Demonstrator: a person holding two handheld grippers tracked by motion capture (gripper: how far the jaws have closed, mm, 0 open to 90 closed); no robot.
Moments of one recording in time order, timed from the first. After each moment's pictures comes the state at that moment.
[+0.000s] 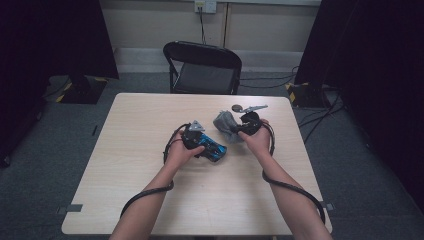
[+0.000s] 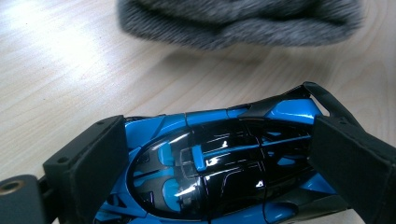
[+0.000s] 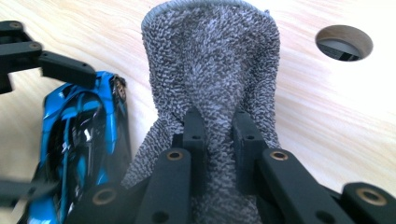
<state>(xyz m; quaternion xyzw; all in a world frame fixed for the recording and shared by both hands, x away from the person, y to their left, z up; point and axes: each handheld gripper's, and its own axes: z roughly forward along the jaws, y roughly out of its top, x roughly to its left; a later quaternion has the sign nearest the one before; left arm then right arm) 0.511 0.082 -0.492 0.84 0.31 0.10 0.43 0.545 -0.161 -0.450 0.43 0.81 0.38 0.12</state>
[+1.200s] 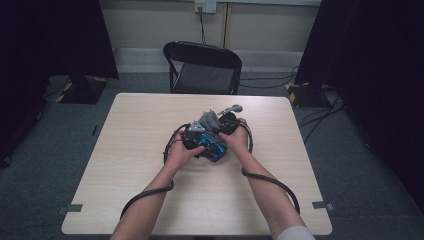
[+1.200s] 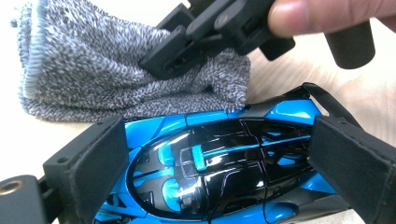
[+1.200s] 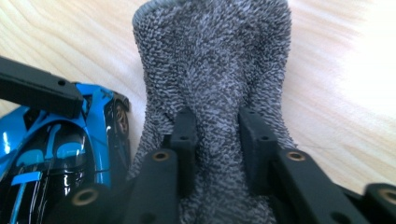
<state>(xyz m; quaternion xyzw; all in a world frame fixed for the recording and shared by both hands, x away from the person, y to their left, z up) 0.510 0.083 -0.493 0.84 0.31 0.11 0.44 0.573 -0.097 -0.486 0.40 0.84 0.35 0.14</state>
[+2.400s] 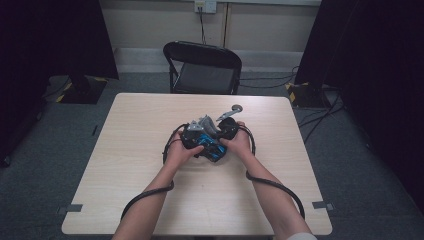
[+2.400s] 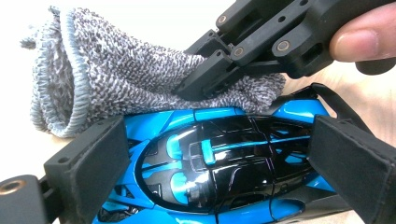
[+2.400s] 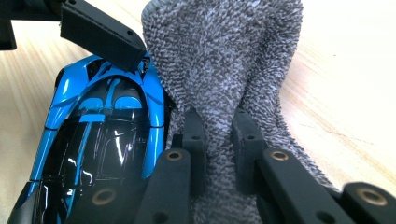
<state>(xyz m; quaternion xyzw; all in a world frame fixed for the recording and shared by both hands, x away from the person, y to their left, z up) 0.511 0.086 -0.494 0.83 0.33 0.10 0.44 0.559 -0.100 -0.489 0.32 0.87 0.36 0.10</state>
